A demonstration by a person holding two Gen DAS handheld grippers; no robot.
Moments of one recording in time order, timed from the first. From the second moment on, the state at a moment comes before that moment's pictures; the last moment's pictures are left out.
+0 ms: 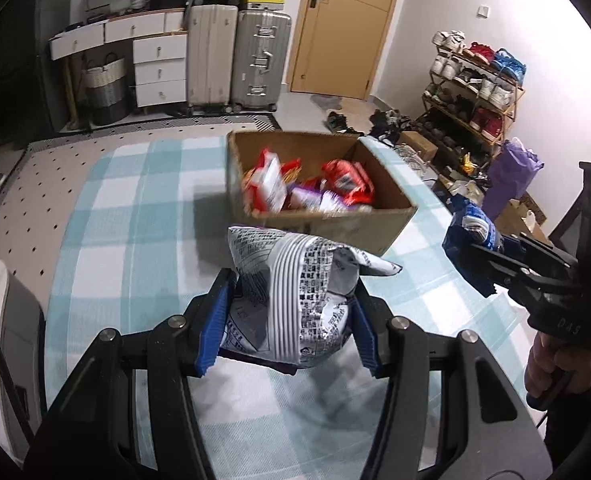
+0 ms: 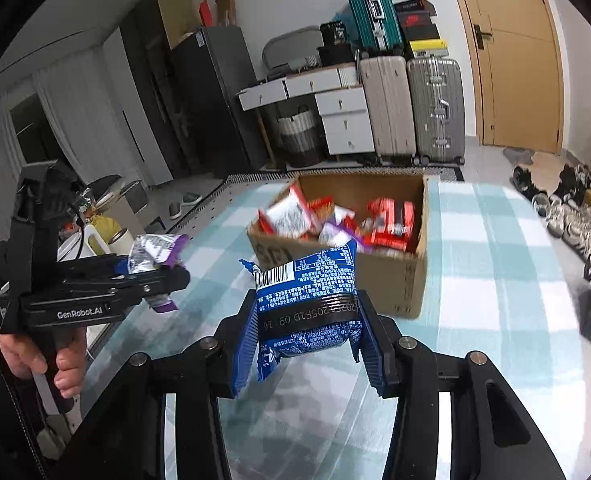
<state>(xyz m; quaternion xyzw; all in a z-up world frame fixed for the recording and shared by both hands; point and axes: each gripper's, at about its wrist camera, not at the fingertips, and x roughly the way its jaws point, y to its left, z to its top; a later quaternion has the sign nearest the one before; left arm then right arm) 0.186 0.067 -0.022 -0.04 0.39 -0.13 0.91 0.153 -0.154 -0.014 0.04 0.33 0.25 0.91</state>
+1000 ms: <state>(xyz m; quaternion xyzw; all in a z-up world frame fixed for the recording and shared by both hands) 0.341 0.020 0.024 0.02 0.40 -0.14 0.91 0.291 -0.126 0.042 -0.02 0.31 0.24 0.92</state>
